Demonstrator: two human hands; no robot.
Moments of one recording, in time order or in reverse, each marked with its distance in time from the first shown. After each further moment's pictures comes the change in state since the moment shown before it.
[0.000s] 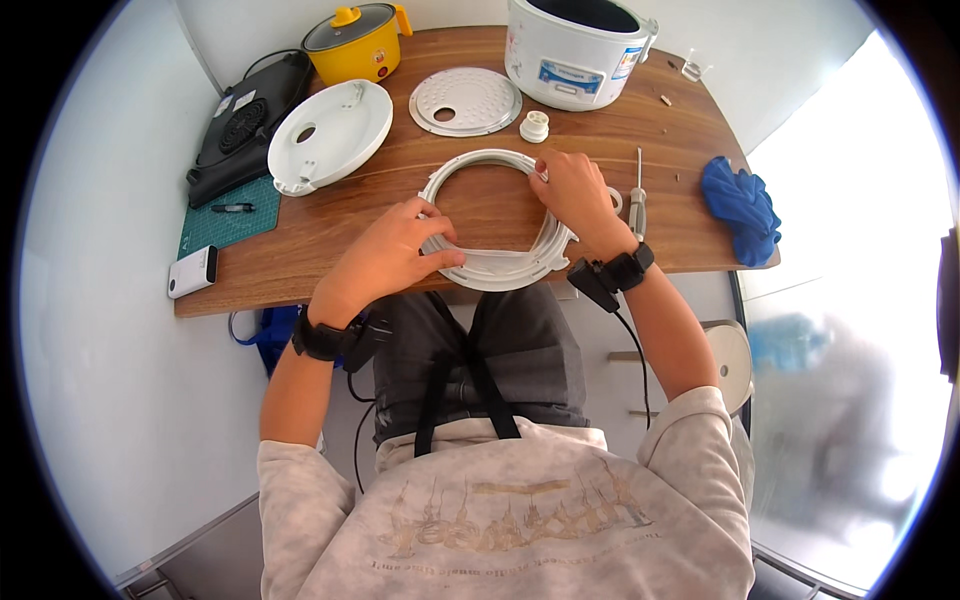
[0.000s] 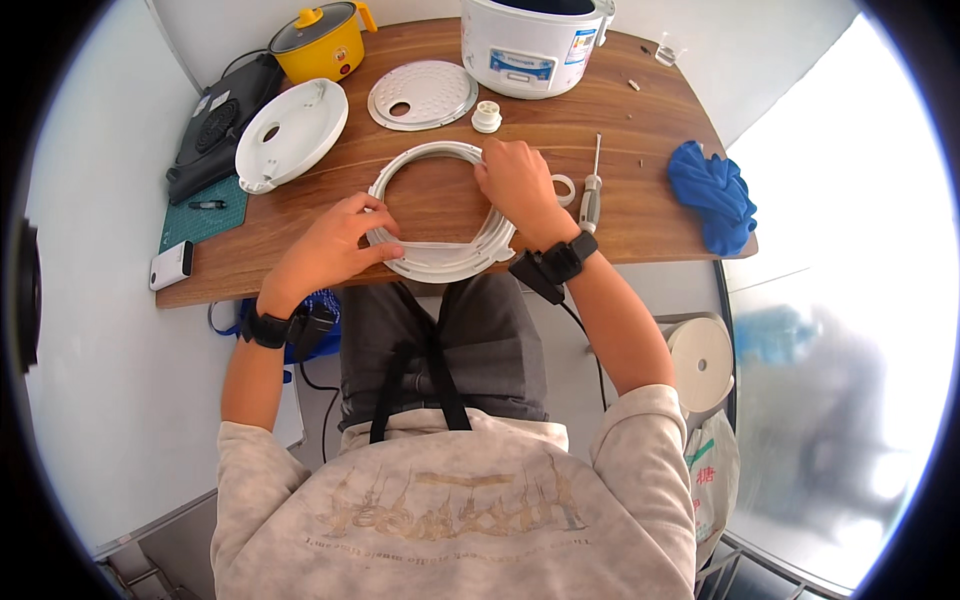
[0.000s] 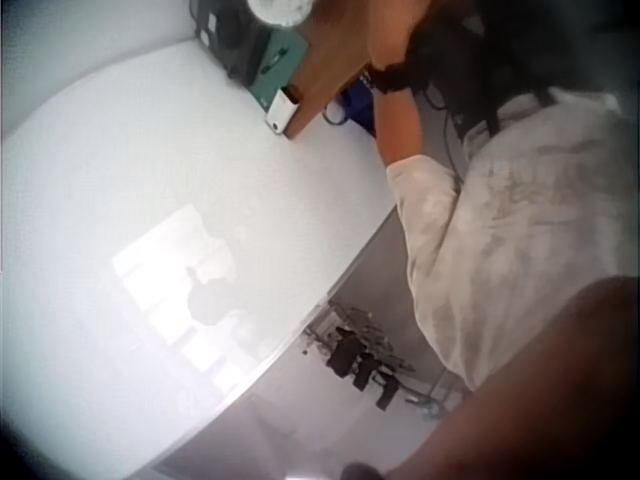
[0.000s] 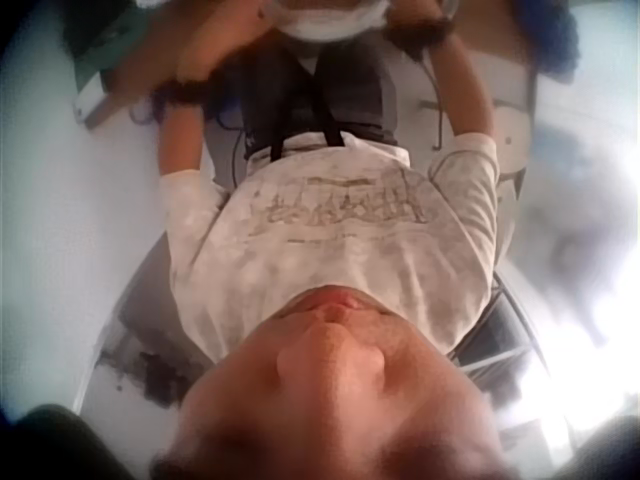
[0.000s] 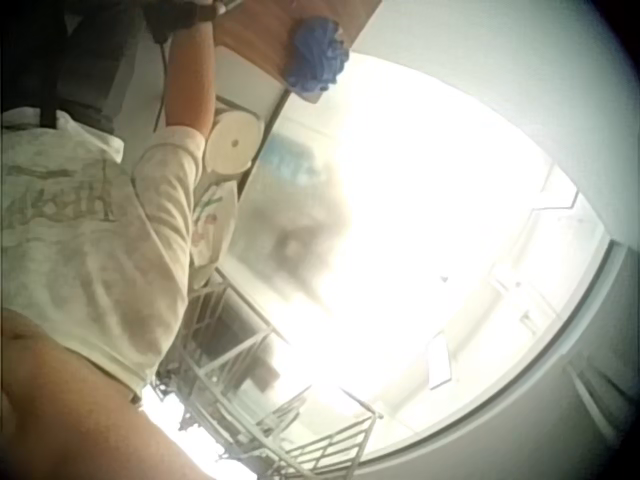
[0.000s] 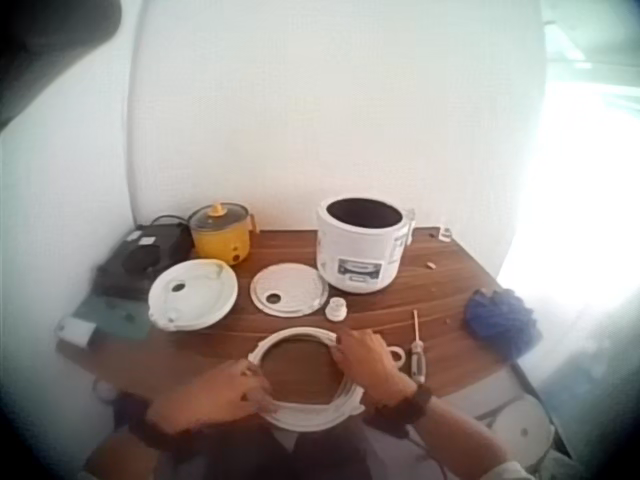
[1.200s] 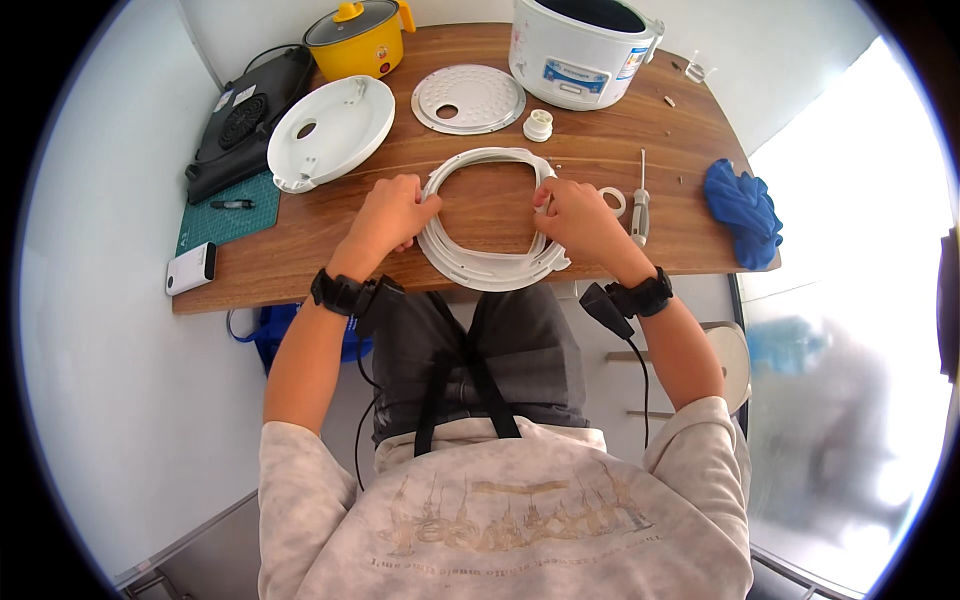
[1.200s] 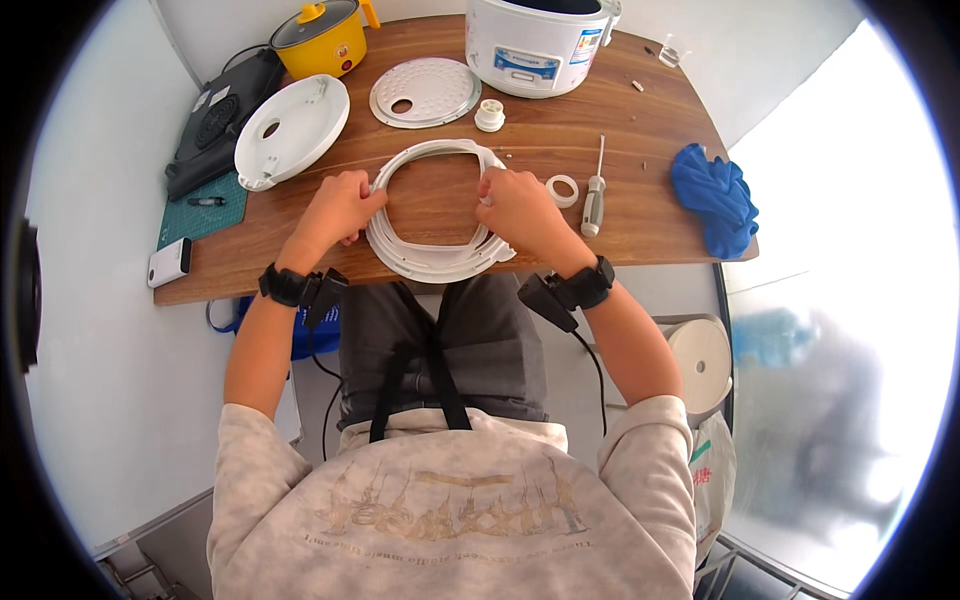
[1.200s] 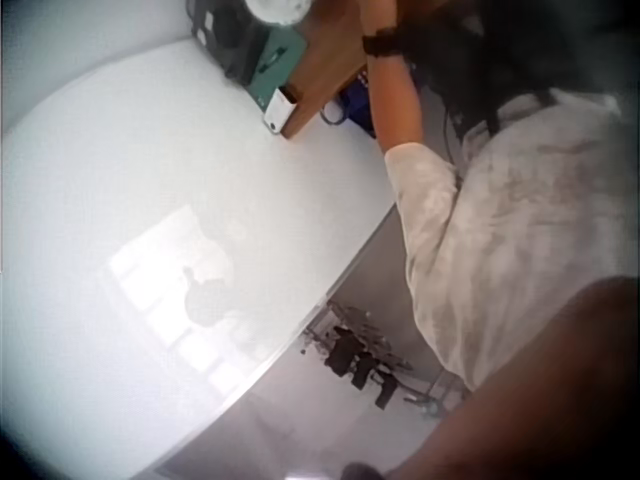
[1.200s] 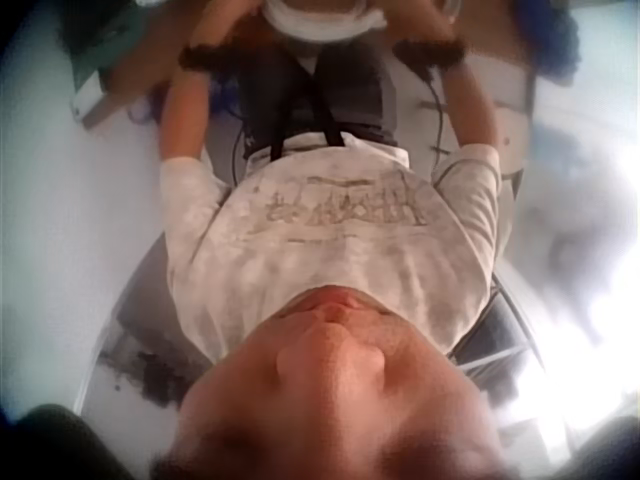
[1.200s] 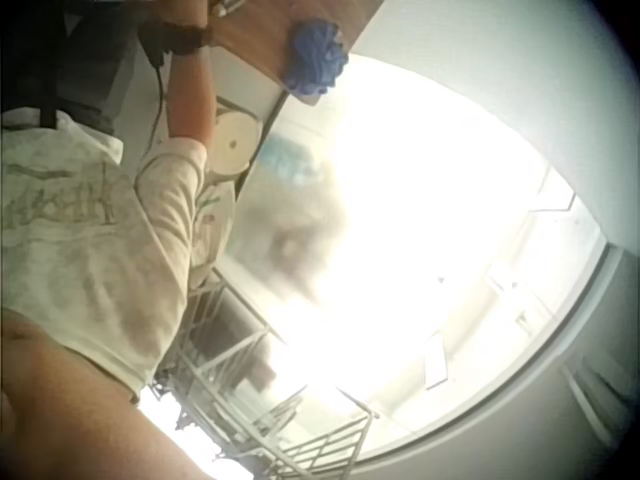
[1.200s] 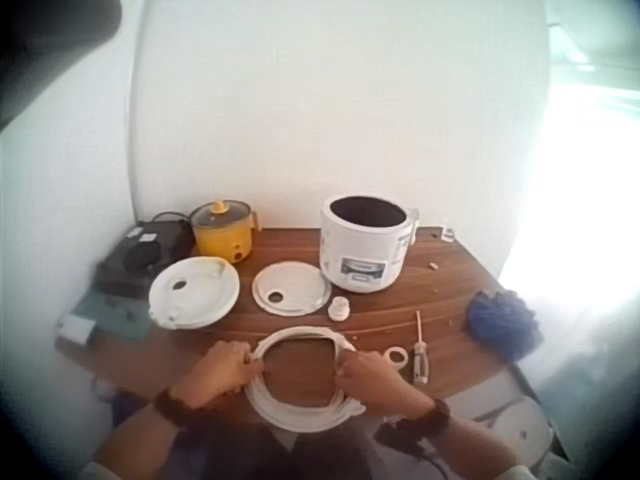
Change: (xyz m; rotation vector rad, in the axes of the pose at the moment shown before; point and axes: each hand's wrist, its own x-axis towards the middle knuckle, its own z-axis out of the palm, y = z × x) left_hand 0.049 -0.024 0.002 -0.135 0.024 -0.542; right_hand -0.023 -0.011 -0.029 0.310 -0.405 0.166
